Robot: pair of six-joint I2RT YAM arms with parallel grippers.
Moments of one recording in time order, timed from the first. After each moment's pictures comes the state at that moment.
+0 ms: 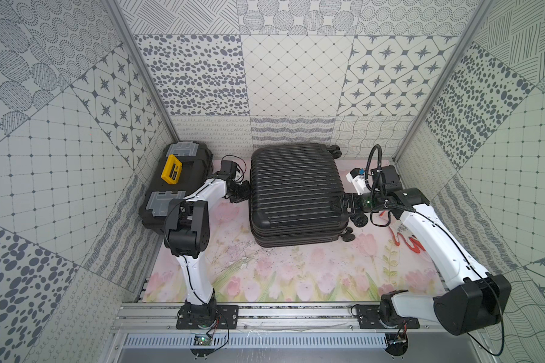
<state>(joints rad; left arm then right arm) -0.13 1.96 1.44 -0.54 0.40 -0.44 0.22 1.30 1.25 -0.88 -0.40 0.12</state>
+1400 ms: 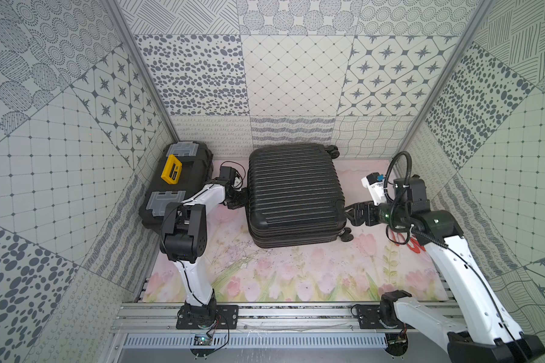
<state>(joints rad) -0.12 1.90 1.32 -0.55 0.35 -0.35 0.25 0.96 1.12 -0.89 -0.45 0.11</state>
